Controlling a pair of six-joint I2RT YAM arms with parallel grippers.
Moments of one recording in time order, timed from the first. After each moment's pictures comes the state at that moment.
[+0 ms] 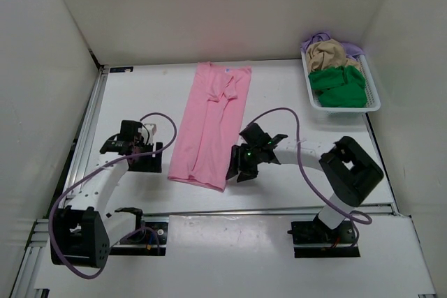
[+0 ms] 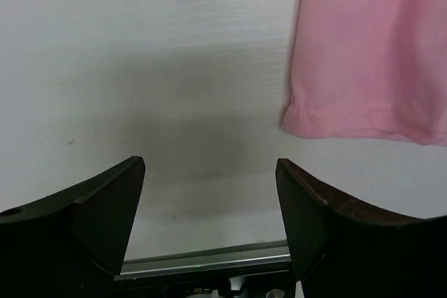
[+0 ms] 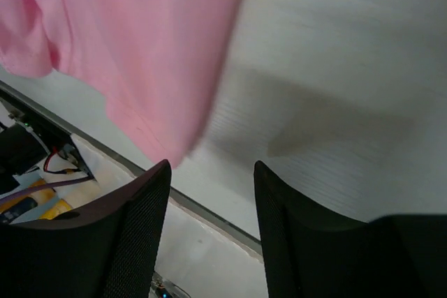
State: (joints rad) left arm -0.07 1.09 0.70 -0.77 0.07 0.00; right arm 0.77 1.61 0.83 -0.31 -0.38 0.81
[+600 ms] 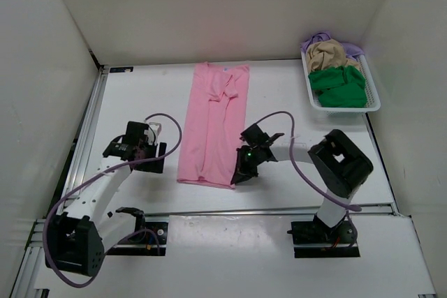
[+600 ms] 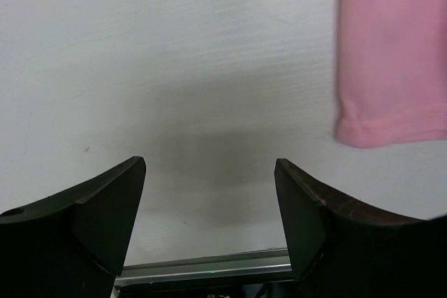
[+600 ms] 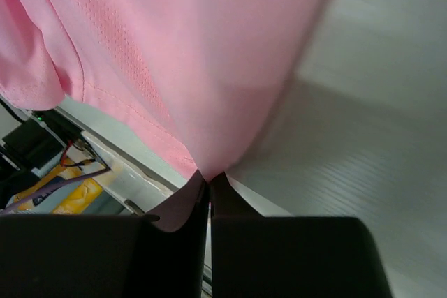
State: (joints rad) left arm -0.16 1.04 0.69 -0.75 -0.03 0.00; right arm 0.77 1.78 0.89 -0.28 -0.50 0.86
